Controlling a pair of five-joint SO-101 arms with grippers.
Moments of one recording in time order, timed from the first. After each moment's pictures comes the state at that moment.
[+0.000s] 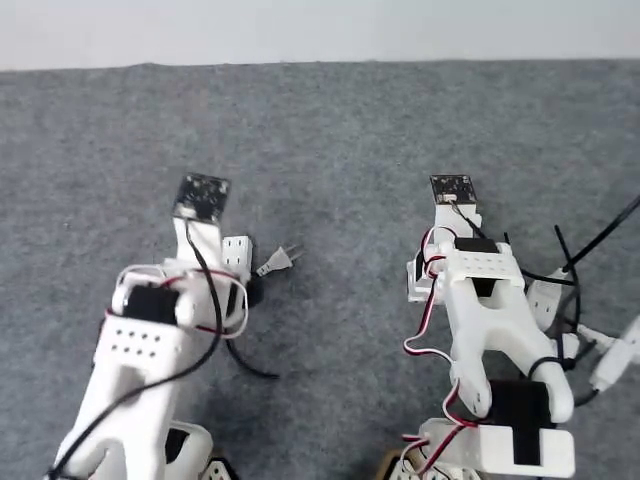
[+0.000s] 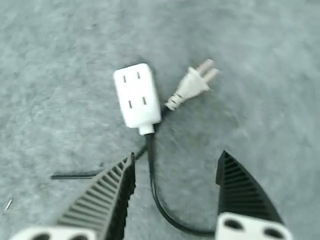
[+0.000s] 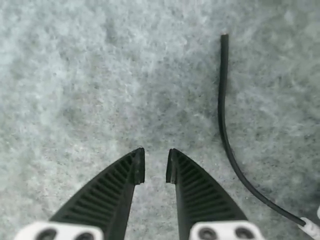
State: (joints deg) left arm 4.1 -37.3 51.0 64.6 4.4; right arm 0.7 -5.7 41.6 50.5 3.3
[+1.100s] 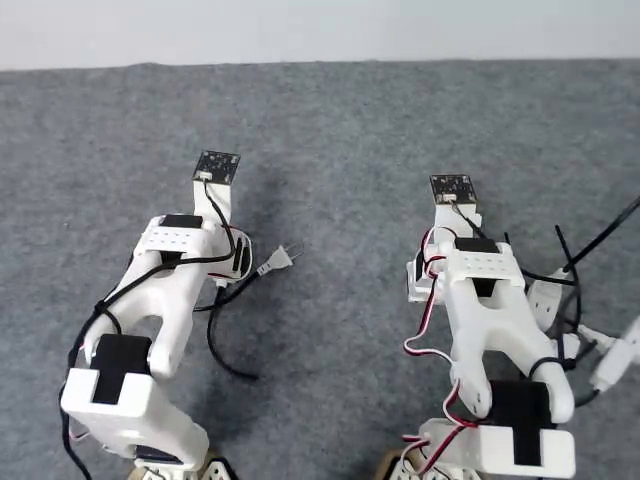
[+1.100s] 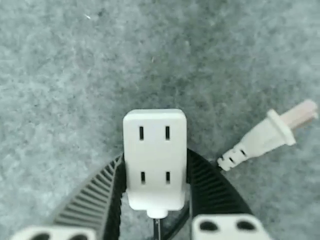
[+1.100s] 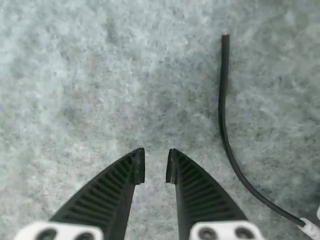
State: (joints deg) left arm -0.2 9.6 30.5 49.8 0.9; right arm 0.7 -5.7 41.6 50.5 3.6
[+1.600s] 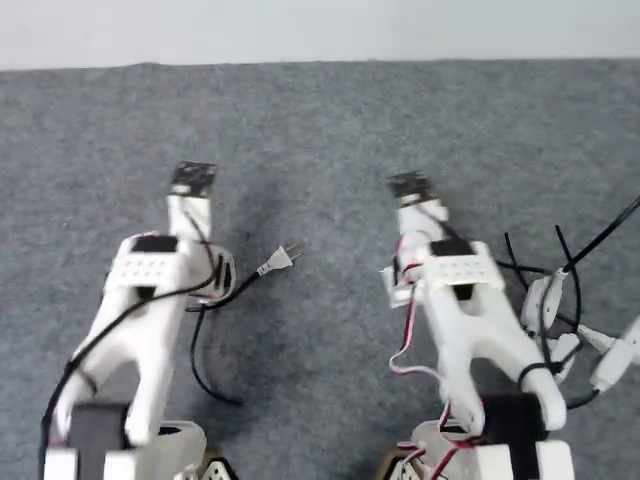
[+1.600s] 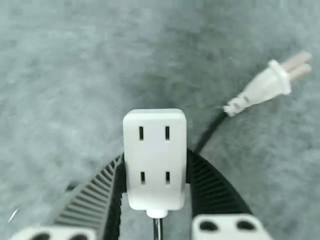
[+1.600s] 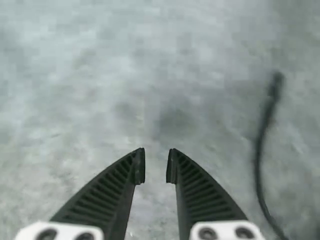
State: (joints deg) left arm -5.0 -14.2 45.5 55.9 0.7; right arm -9.3 -9.9 44.0 49.0 14.4
